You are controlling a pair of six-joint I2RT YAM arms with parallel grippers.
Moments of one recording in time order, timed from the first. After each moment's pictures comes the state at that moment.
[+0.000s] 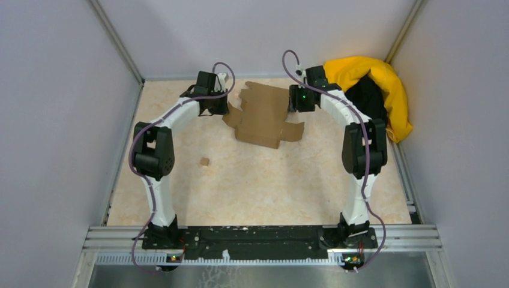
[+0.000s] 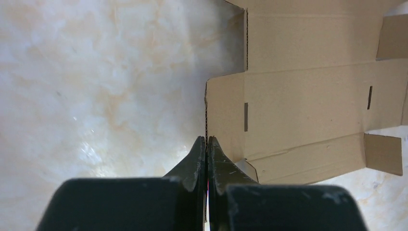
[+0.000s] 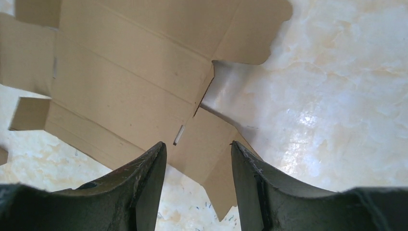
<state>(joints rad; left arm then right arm) -0.30 2.03 1.58 -0.37 0.16 -0.17 0.24 1.99 1.67 -0.55 -0.22 0.15</state>
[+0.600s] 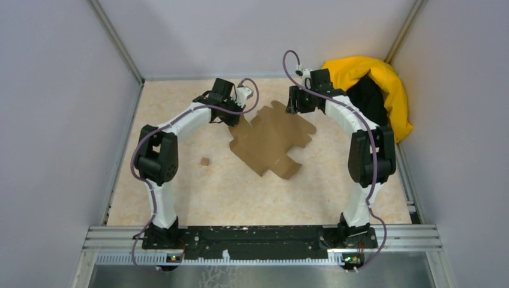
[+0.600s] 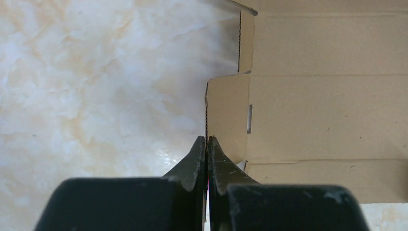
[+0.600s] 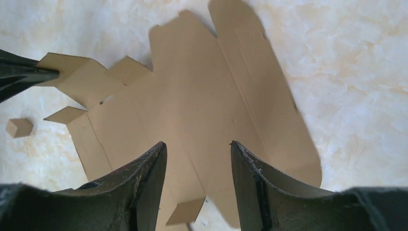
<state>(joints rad) -0.41 2.00 1.58 -0.46 0.18 0.26 0.23 1.88 1.52 -0.44 -0.33 0.10</state>
